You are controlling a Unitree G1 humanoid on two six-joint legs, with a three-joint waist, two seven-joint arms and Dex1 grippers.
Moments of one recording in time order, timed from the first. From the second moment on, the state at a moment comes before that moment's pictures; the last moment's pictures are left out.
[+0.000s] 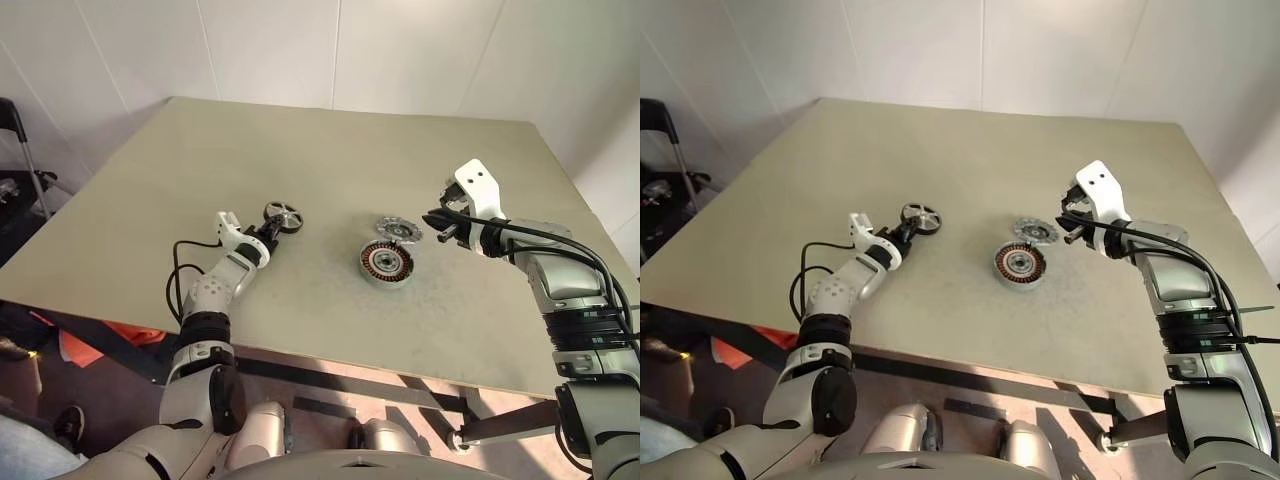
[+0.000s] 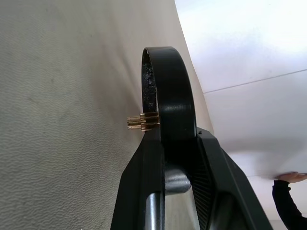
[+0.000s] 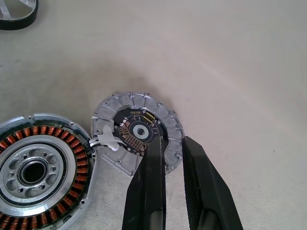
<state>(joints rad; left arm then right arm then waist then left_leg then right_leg) -0.62 -0.05 0.52 0.58 -0.83 0.61 -0.22 -0.51 -0.68 0.01 0.14 0.17 0.60 0.70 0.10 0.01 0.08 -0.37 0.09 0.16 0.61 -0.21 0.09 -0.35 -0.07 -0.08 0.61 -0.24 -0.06</state>
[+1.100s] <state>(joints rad) -0.79 -0.13 0.30 0.86 -0.86 1.02 -0.49 -0.40 -0.78 -0.10 0.15 0.08 0.66 0.53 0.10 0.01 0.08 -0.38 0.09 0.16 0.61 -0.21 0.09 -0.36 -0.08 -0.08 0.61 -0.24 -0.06</state>
